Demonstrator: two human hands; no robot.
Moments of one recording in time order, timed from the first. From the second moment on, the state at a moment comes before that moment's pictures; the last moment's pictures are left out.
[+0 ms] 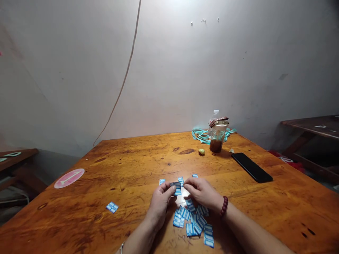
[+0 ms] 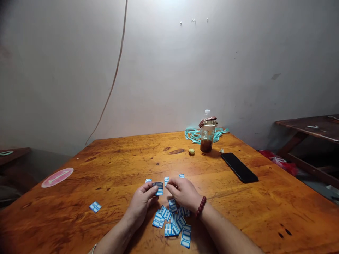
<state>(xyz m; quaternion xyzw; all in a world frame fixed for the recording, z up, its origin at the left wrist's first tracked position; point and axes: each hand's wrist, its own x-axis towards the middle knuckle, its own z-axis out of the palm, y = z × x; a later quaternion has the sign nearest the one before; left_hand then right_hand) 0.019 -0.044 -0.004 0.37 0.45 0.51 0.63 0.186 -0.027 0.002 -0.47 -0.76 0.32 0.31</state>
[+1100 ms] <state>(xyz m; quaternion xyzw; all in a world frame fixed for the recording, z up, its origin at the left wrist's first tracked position) 0.020 -0.044 -0.002 0.40 0.47 0.49 0.62 0.173 -0.027 -0.004 -0.43 -0.70 0.46 0.34</state>
